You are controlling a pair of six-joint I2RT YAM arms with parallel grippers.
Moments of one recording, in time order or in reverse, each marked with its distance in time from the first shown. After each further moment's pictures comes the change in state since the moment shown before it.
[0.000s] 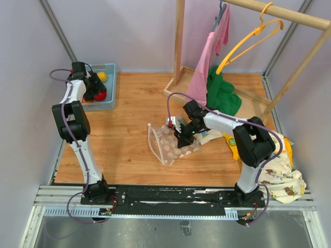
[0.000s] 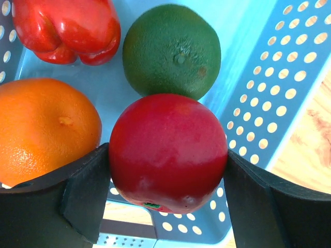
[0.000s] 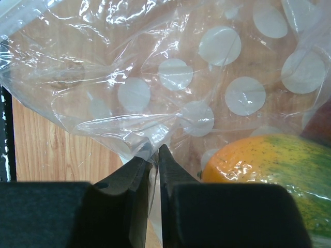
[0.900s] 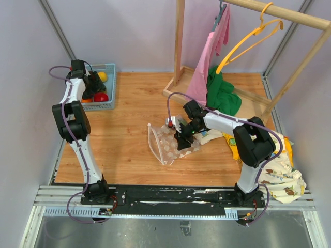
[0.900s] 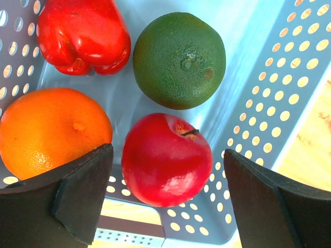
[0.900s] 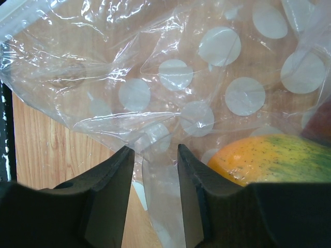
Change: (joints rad) left arm -0.002 0.022 0.060 -0.039 -0.041 0.056; right arm 0.000 -0.001 0.000 0.000 0.000 0.001
